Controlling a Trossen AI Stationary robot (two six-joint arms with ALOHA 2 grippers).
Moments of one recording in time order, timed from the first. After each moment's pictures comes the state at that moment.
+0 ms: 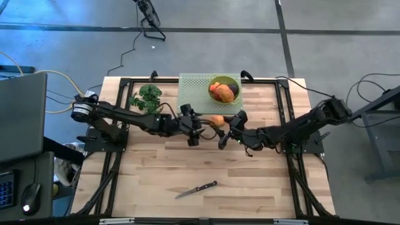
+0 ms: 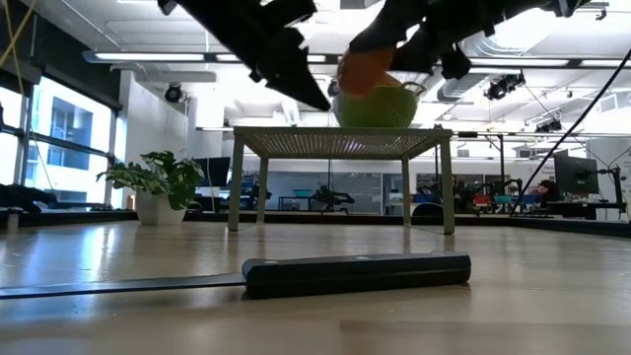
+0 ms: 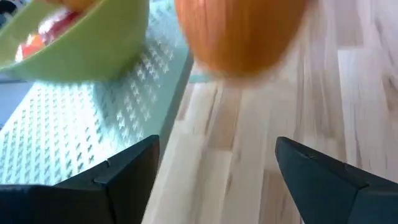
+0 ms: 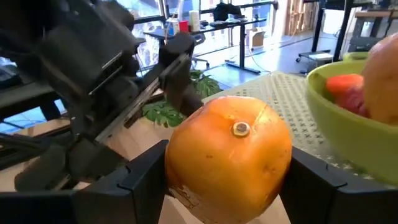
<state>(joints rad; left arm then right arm) -0.08 1.54 1.07 -0.10 -0.50 0.10 0.28 1.41 0.73 0.48 0.85 0.29</state>
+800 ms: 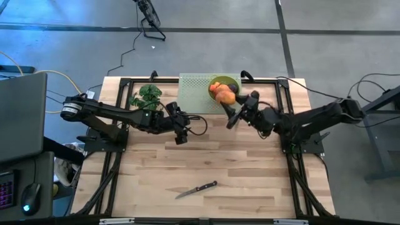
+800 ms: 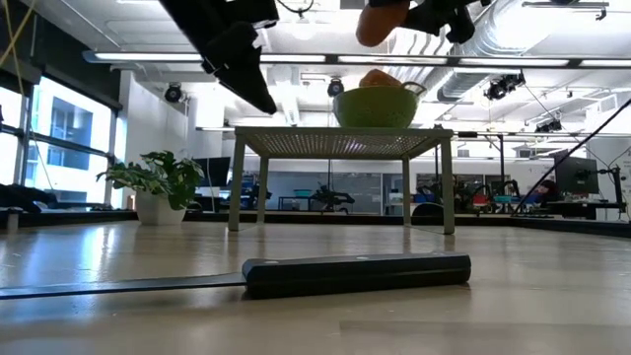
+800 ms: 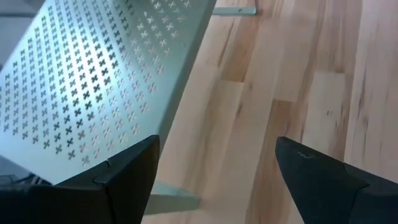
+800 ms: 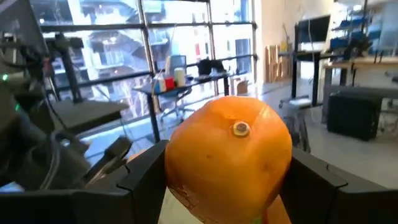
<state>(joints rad) -0.08 1.40 1.07 -0.48 -0.51 -0.10 0.12 1.19 0.73 0.58 0.79 0.07</state>
